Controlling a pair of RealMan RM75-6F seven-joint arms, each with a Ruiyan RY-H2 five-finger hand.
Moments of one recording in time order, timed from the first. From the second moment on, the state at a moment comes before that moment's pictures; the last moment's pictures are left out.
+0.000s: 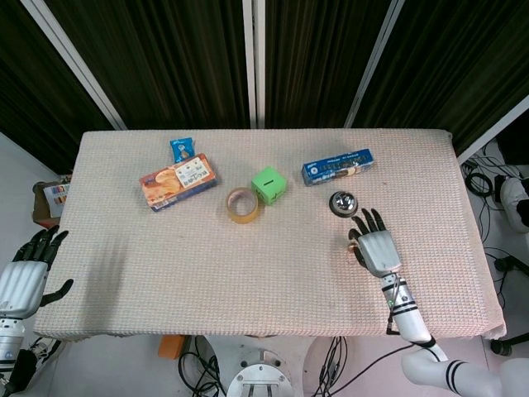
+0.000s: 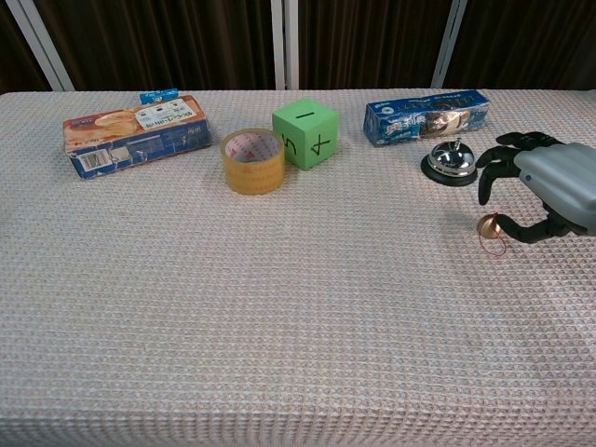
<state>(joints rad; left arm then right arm) -0.08 -1.13 0.00 -1.53 1.51 1.45 0.03 0.42 -1.70 0.09 -1.15 -1.43 1.21 -0.26</state>
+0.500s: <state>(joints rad) -0.08 -1.13 -0.01 -1.53 1.51 1.48 0.02 0.38 -1.54 0.04 -1.33 -1.48 1.25 -0.22</state>
